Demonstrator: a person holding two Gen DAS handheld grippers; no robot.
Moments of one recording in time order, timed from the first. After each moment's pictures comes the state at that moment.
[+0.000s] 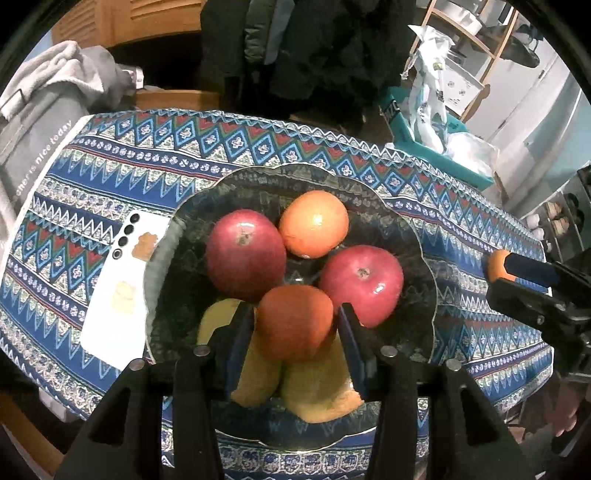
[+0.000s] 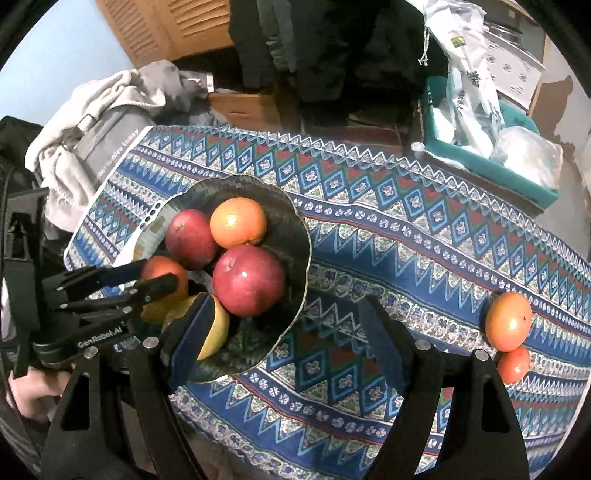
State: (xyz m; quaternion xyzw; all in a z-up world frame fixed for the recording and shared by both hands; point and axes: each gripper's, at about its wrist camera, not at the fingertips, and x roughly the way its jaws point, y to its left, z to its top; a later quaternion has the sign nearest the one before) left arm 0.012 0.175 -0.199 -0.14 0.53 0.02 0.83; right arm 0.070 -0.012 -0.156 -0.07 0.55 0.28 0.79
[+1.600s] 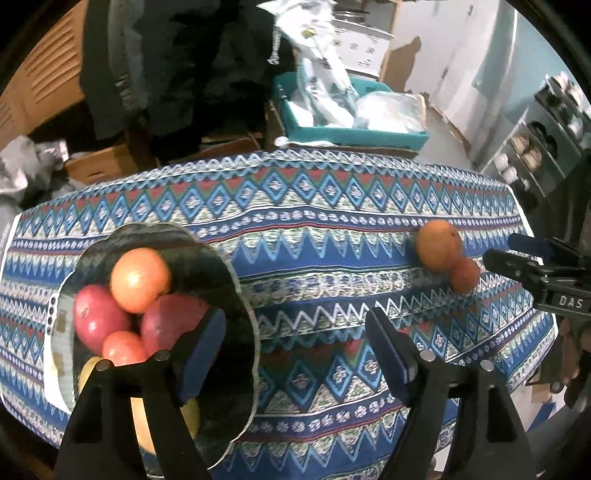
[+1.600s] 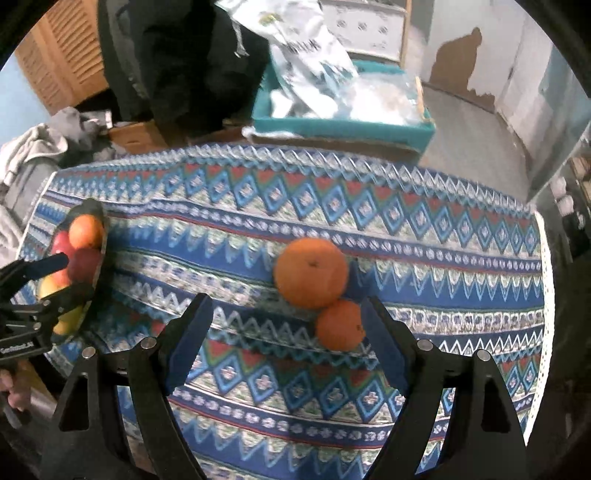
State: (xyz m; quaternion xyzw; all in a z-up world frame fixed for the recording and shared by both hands) left arm 0.058 0.015 -0.177 -0.03 0.53 -0.07 0.85; right arm 0.099 -0.216 -0.169 -0.04 0.55 0.13 0.83
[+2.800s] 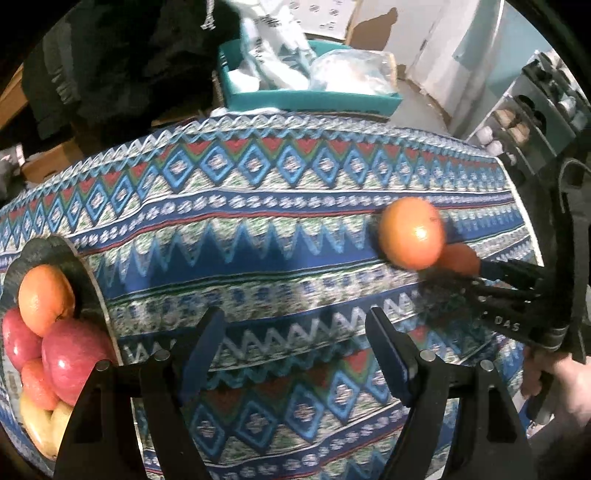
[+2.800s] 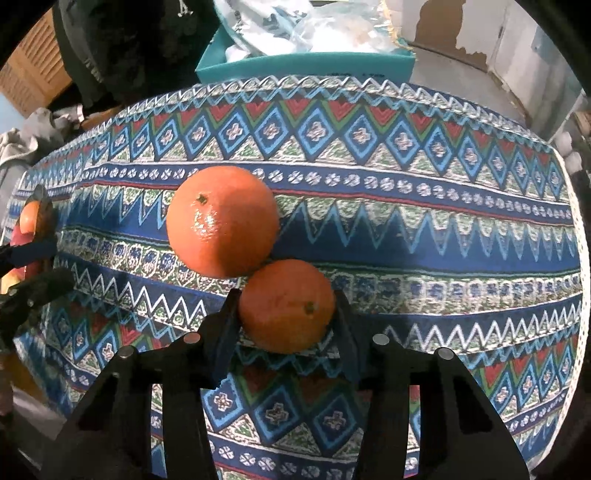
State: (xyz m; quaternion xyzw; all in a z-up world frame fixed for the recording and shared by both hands) left arm 0.093 -0.061 -0.223 -0.03 0.56 -0.12 0.82; right arm 0.102 -0.266 -0.259 -0.01 0.58 0.11 0.81
